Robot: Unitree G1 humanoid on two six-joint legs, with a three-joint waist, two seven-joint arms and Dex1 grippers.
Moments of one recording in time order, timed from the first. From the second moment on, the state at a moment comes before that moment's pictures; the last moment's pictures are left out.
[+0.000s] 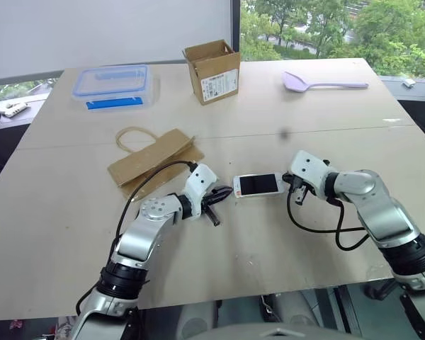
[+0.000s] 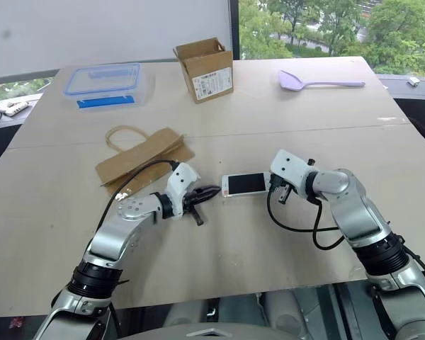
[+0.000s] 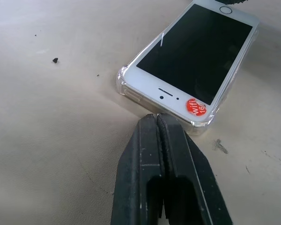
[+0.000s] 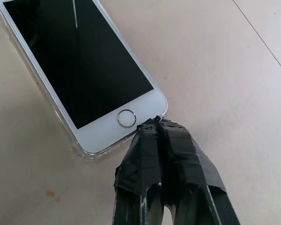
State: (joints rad) left arm -0.26 0.43 -0.18 -0.15 -0.20 0.50 -0.71; right arm -0.45 -0.59 0.30 -0.24 -0.08 0.66 0.81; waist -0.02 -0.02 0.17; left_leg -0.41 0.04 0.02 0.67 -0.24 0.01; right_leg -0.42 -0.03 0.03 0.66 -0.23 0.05
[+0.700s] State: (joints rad) left arm -0.25 0.40 -0.10 -0.18 -0.36 0.48 -0.82; right arm -0.34 -0.58 0.14 -0.24 0.03 0.63 0.79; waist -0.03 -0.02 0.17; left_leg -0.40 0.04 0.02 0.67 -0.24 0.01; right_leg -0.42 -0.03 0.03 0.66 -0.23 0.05
